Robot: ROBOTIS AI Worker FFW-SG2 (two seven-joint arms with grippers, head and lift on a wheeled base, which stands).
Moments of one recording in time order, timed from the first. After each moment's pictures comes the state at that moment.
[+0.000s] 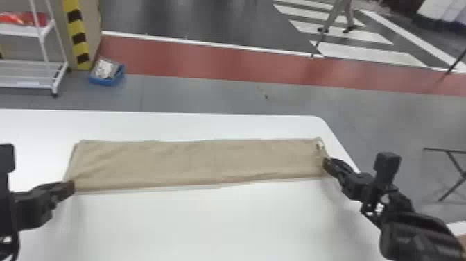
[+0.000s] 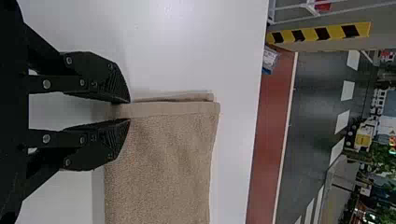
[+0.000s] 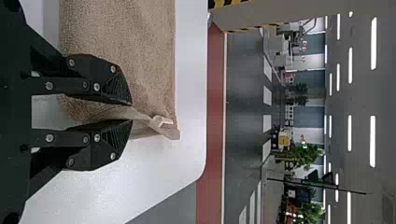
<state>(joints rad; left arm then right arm) 0.09 0.26 0.00 -1.91 0.45 0.90 0.09 -0.09 -0.38 -0.40 -1.14 -0.15 0.10 0.54</state>
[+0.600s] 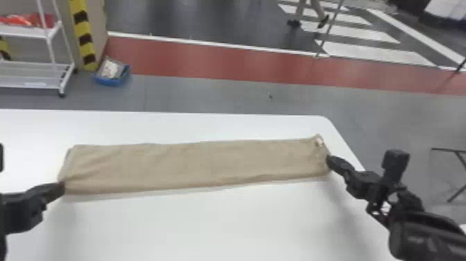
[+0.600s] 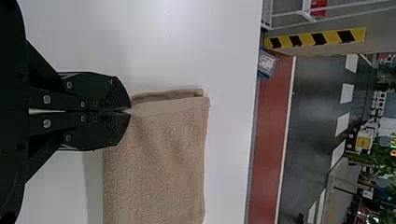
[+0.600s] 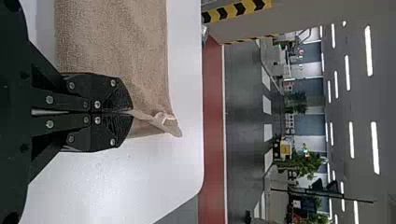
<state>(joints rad) 0.13 0.27 0.06 -2.02 0.46 0.98 0.08 -0.05 -0.37 -0.40 -1.26 -0.20 0.20 0.57</state>
